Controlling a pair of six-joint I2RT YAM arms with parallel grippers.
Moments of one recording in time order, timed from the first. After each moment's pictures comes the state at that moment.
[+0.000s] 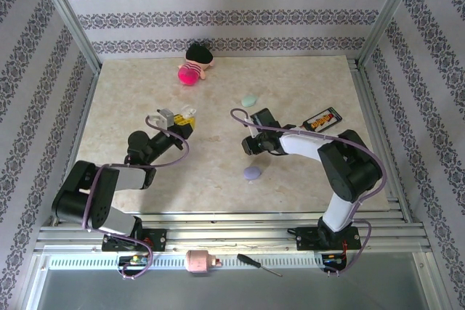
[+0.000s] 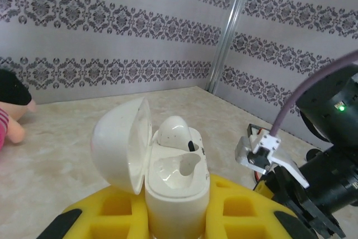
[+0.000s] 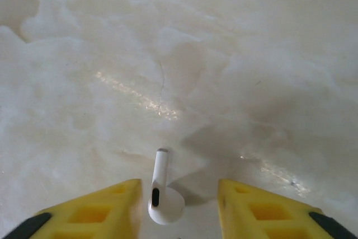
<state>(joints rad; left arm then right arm) -0.20 1.45 0.33 1.21 0.52 -0.25 0.56 1.74 0.94 -0.22 -0.09 0.15</state>
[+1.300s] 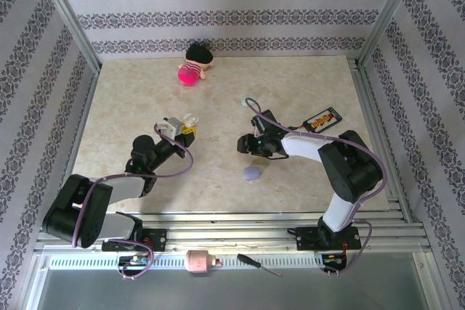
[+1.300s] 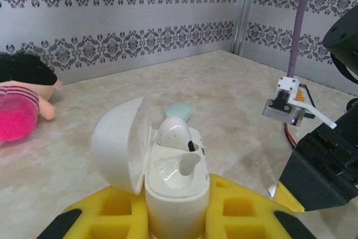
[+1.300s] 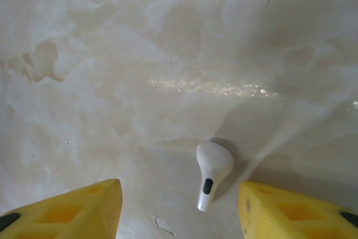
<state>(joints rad) -0.27 1.33 0.28 0.99 0.39 -0.03 0.54 1.75 0.91 -0.18 -0.25 0.65</state>
